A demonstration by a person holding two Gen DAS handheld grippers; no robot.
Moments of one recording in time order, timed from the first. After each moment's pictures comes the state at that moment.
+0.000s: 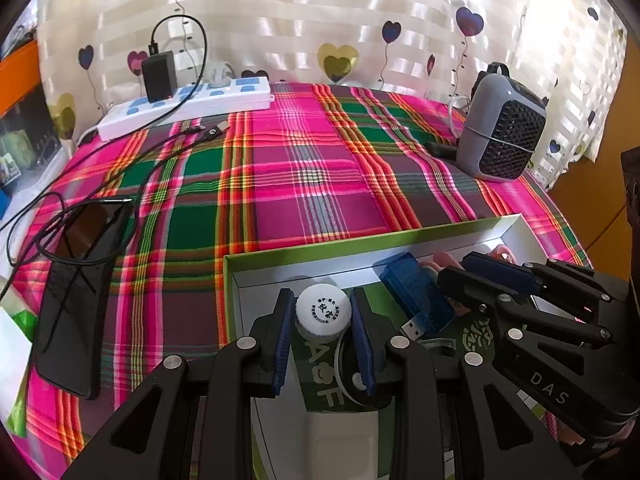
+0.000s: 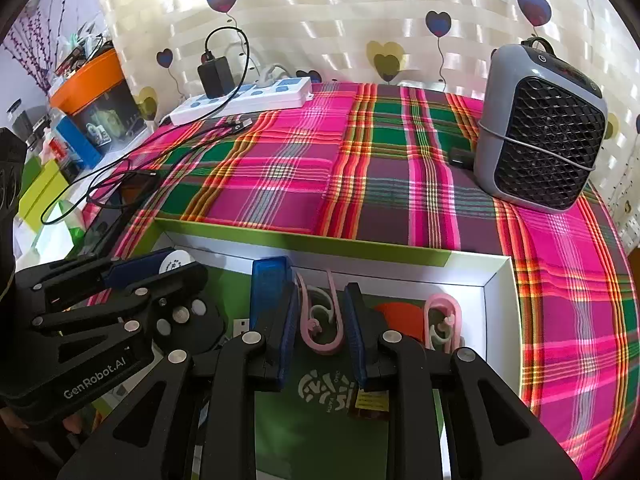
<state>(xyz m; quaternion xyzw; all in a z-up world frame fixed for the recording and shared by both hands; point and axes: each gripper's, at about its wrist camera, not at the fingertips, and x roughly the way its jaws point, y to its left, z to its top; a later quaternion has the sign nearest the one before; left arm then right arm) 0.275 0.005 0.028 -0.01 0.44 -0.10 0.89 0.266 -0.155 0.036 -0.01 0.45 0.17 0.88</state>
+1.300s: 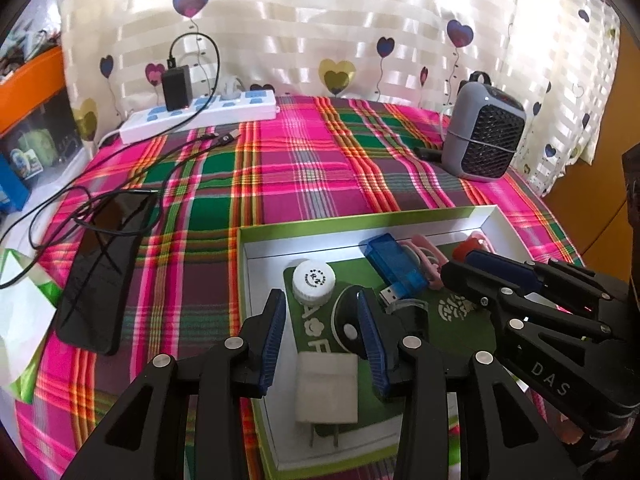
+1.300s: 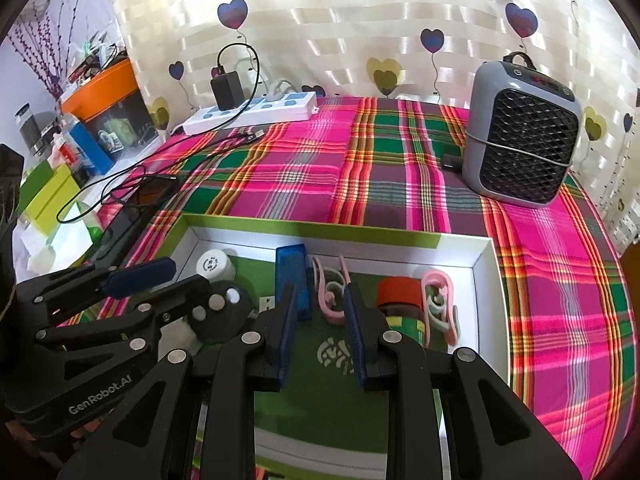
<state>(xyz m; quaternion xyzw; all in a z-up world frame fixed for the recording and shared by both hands) 0.232 0.005 0.046 -0.01 0.42 -0.09 0.90 0.233 -0.158 0.051 0.00 0.42 0.16 0.89</state>
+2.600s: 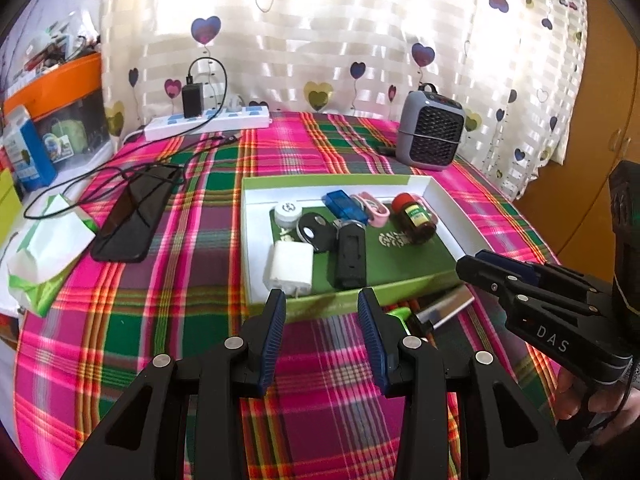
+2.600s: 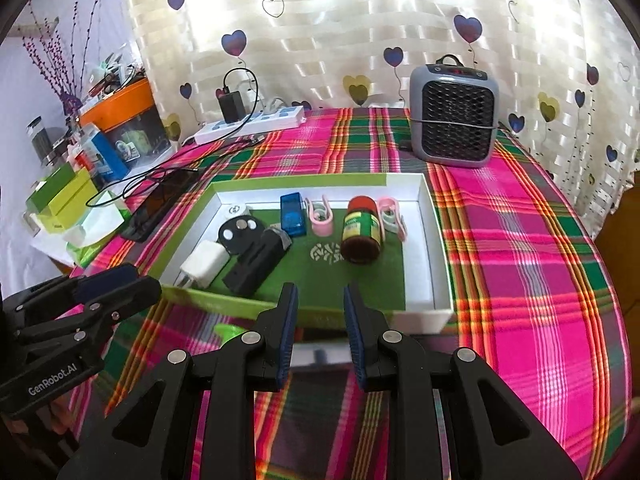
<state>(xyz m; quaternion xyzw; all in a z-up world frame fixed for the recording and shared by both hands) 0.116 0.007 0.063 -0.03 0.38 -0.11 0.92 0.130 -0.189 0.062 0.03 0.39 0.14 0.91</state>
